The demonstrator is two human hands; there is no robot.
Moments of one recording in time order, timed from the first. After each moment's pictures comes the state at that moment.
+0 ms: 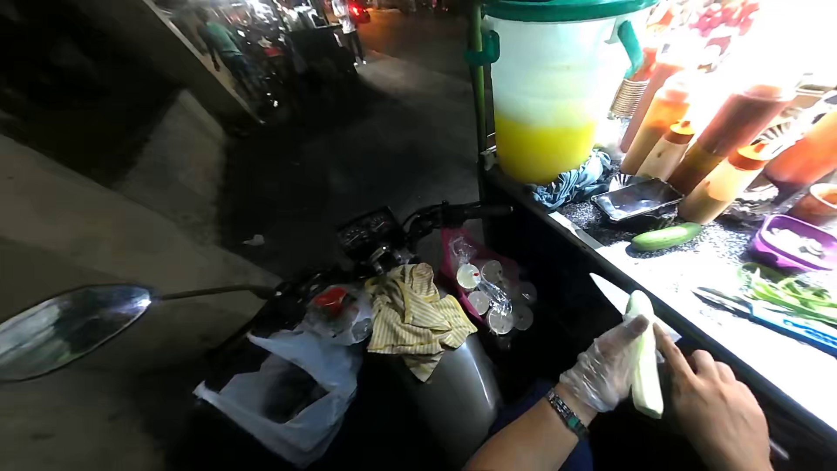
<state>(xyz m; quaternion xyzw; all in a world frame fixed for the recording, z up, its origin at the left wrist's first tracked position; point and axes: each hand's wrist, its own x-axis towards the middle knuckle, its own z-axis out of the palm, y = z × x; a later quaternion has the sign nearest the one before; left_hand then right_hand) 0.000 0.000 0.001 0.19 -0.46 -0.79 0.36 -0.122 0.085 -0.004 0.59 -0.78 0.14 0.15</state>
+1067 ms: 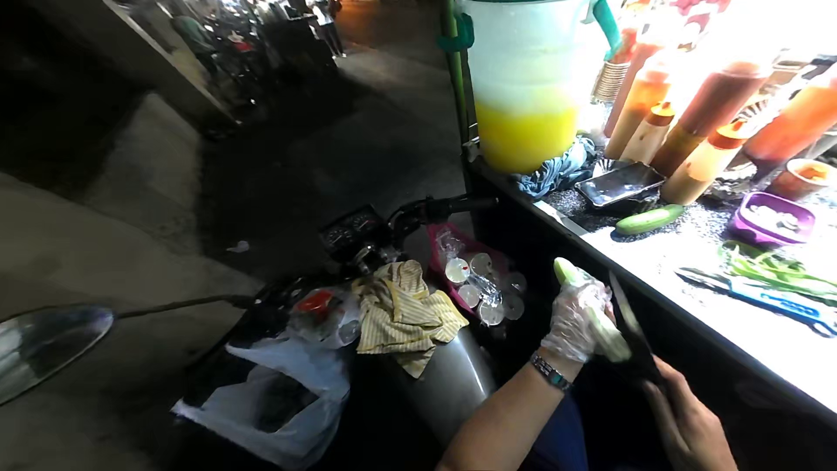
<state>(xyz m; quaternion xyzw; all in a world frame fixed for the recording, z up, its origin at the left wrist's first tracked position) -0.011 -0.033 0.016 0.31 -0.31 -0.79 0.42 -0.103 0.133 -0.016 0.63 -0.66 0.41 -0.05</state>
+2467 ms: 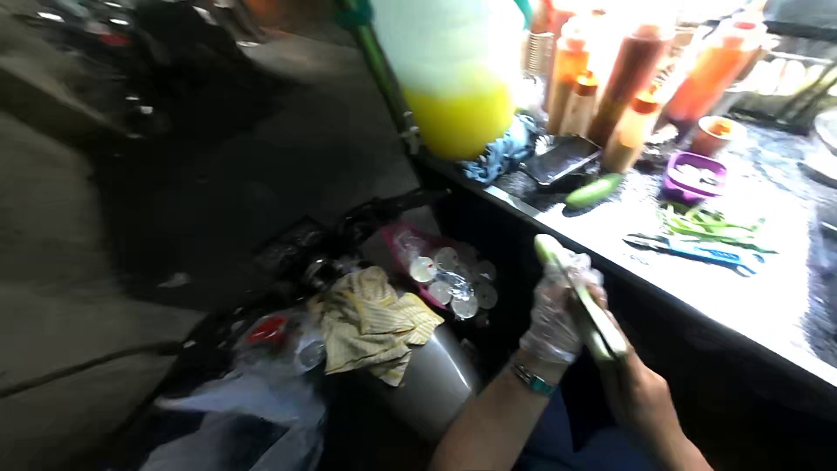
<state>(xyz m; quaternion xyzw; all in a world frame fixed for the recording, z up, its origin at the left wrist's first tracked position) -0.010 -0.015 0.034 0.09 -0.21 -0.90 0.37 -0.072 0.119 -0.013 0.58 -0.70 0.41 0.08</state>
